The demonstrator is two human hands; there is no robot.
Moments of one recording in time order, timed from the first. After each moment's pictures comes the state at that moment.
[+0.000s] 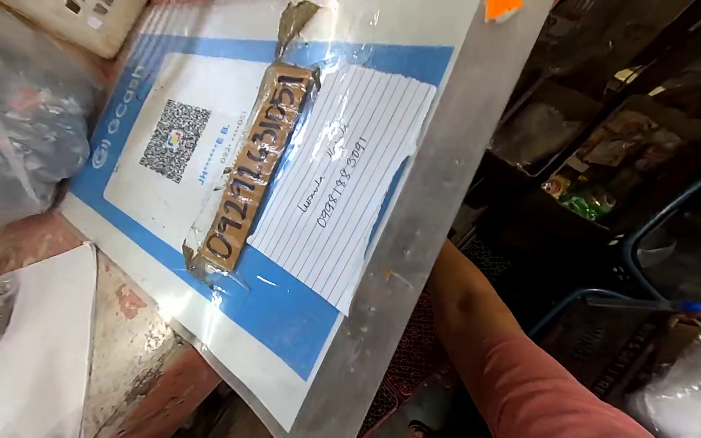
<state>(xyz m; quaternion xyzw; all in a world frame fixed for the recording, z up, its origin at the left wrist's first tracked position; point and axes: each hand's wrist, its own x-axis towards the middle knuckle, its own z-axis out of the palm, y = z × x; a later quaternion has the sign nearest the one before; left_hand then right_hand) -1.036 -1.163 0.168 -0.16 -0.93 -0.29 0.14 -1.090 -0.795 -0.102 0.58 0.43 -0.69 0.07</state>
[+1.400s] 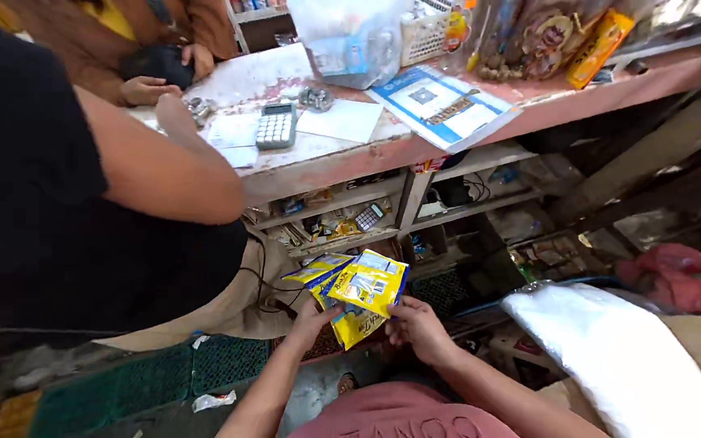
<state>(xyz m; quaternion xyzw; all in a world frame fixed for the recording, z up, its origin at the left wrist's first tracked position) -0.710 -1.336 0.062 0.03 -0.65 -0.74 -0.18 -0.665 -1.104 0.137 0.20 0.59 -0.76 0.19</state>
